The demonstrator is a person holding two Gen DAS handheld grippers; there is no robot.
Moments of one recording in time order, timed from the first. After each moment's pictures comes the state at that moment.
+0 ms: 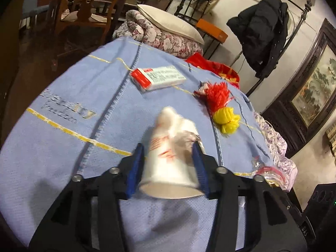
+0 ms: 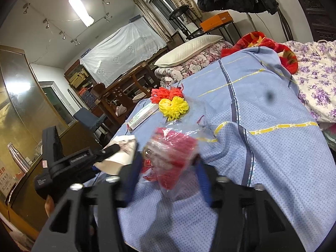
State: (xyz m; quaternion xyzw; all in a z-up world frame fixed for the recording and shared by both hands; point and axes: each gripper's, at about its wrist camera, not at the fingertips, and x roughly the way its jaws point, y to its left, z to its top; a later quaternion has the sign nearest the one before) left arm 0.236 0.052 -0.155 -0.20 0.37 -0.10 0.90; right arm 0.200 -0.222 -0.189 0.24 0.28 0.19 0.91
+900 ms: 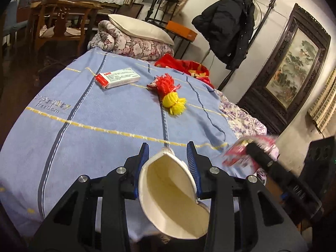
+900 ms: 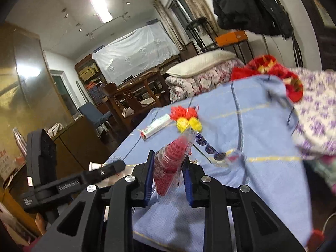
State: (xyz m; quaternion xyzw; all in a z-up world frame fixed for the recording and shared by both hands) left arm 0.164 0.010 -0.114 -0.17 0.34 -0.18 0.91; right arm 0.160 -0.225 -0.128 0.17 0.24 0.21 0.93
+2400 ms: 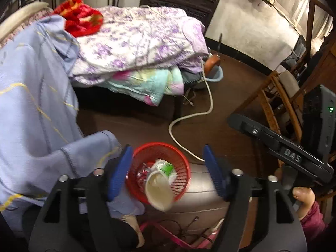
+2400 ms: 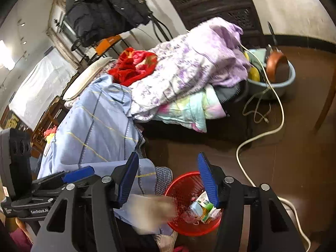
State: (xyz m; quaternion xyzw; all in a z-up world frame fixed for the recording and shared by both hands) left arm 0.085 -0.368 -0.195 0.11 0.47 -0.42 0.77; right arm -0.031 -0.544 -0.240 0.31 0.32 -0.10 0.89
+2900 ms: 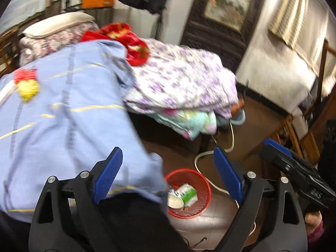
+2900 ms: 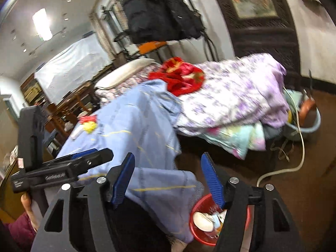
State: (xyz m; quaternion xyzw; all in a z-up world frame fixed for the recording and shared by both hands) left arm 0.115 -0.251 -0.118 0.02 0.40 -0.33 0.85; right arm -0.009 -0.444 -0.142 0.21 0.28 -0.01 0.94
